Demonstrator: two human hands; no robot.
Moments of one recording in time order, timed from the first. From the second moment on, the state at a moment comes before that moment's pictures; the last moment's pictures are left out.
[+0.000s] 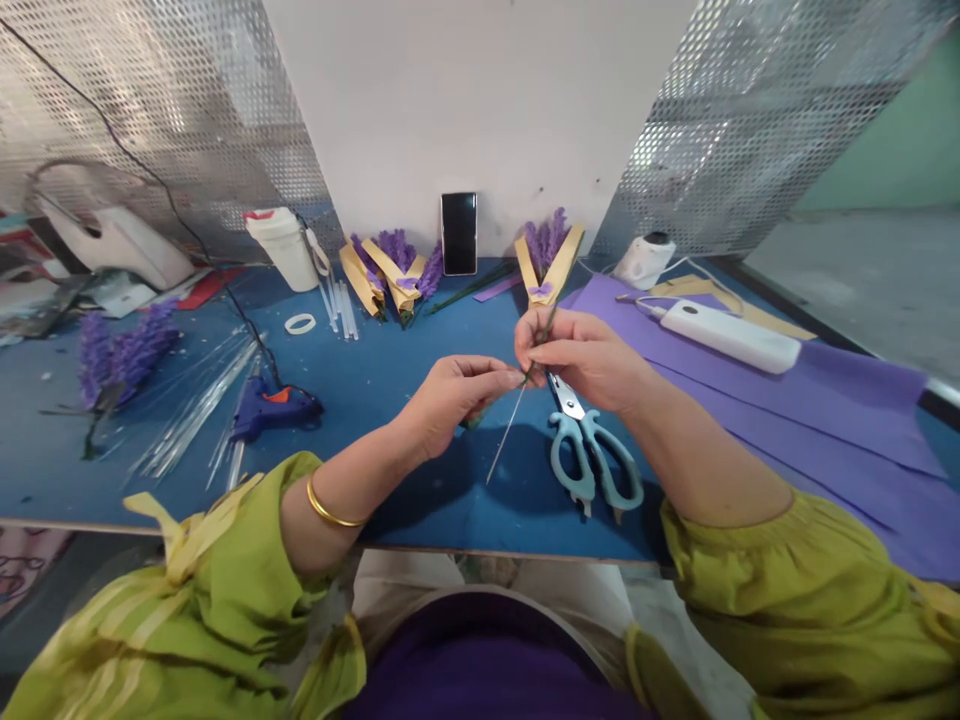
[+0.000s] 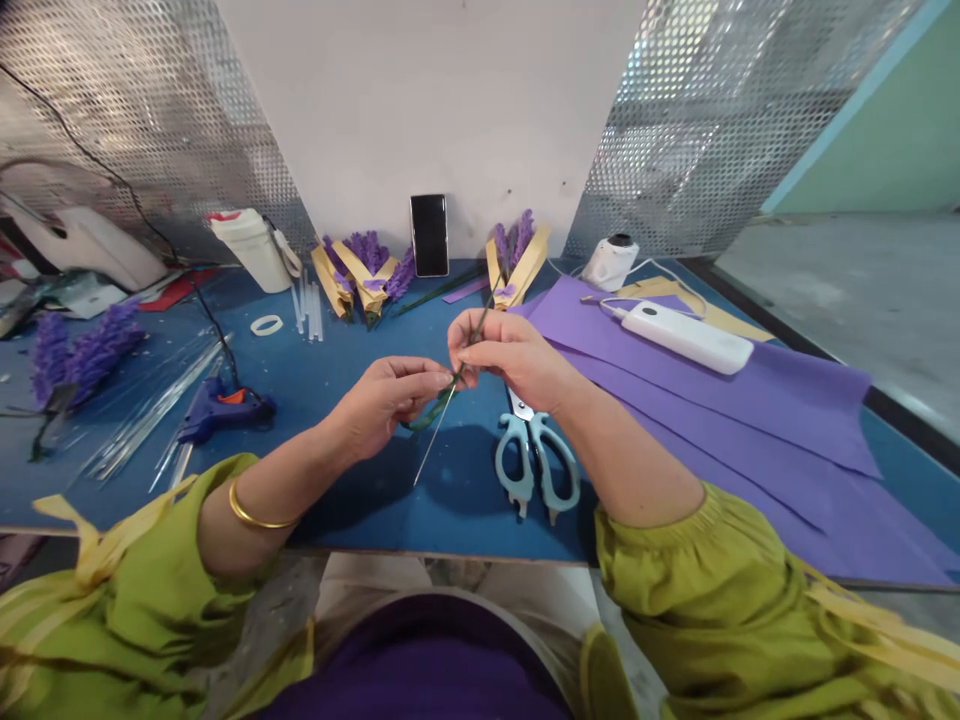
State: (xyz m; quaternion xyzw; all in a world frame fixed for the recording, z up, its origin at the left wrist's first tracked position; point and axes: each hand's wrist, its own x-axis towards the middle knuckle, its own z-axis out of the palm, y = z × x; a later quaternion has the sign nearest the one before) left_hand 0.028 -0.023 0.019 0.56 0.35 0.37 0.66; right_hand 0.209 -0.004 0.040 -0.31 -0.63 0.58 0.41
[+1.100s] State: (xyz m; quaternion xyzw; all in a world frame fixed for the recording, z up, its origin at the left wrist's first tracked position) left_hand 0.037 -0.031 0.021 0.59 0.42 0.40 0.56; right_hand 0.194 -0.003 0.024 -0.38 -0.54 0.52 0.55
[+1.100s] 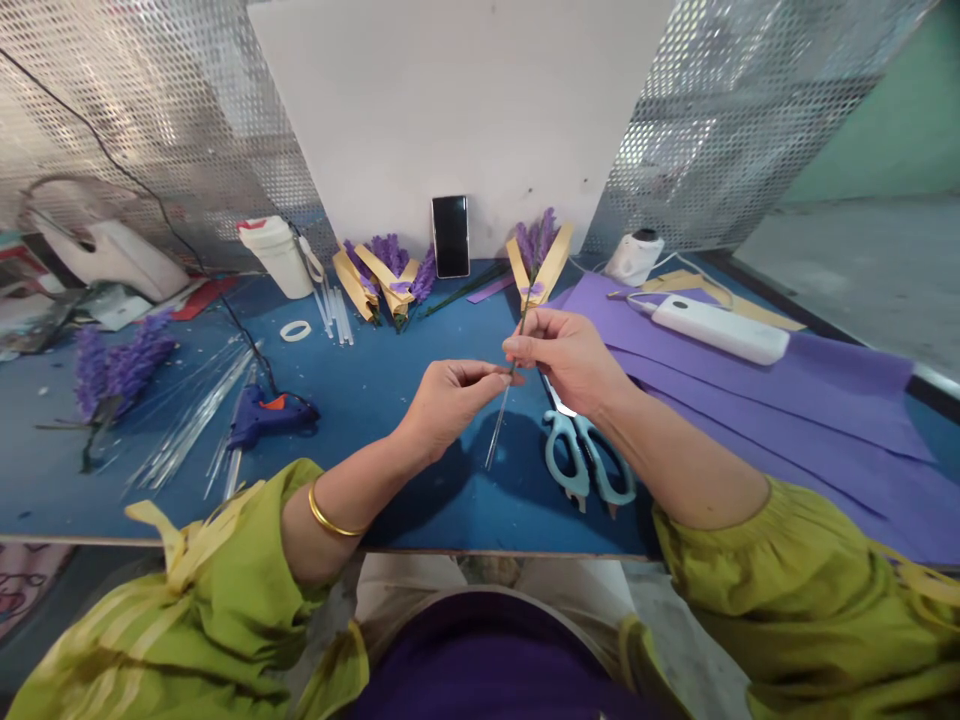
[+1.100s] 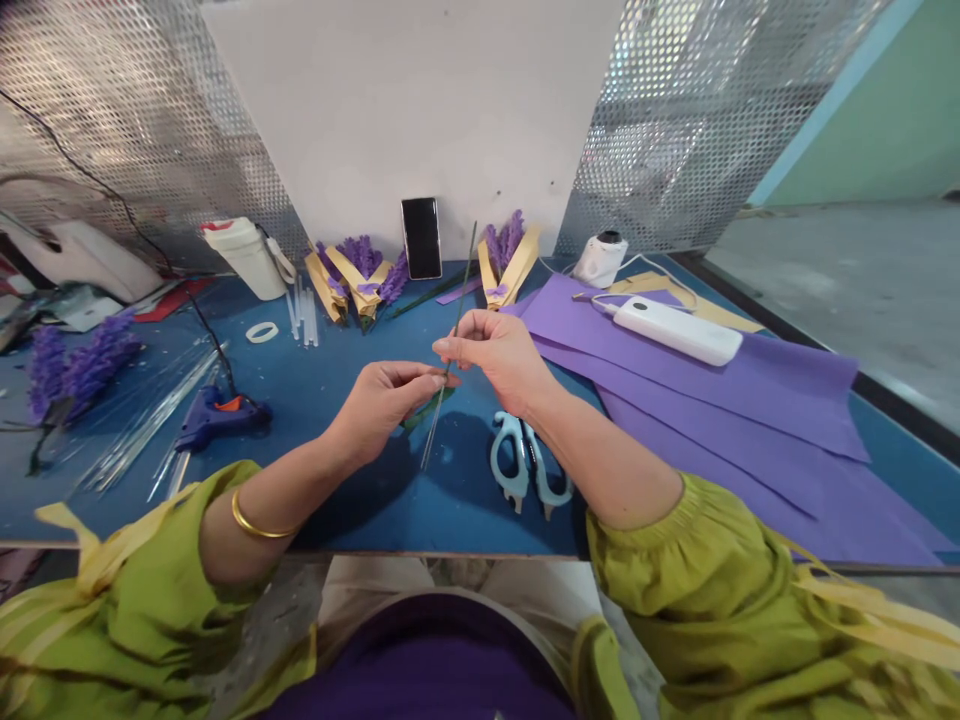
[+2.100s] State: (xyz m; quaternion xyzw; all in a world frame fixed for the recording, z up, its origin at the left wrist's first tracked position) left_hand 0.035 -0.028 0.018 0.59 0.41 0.42 0.55; right_hand 0.193 -0.003 0.015 -0.38 -0.53 0.53 0.54
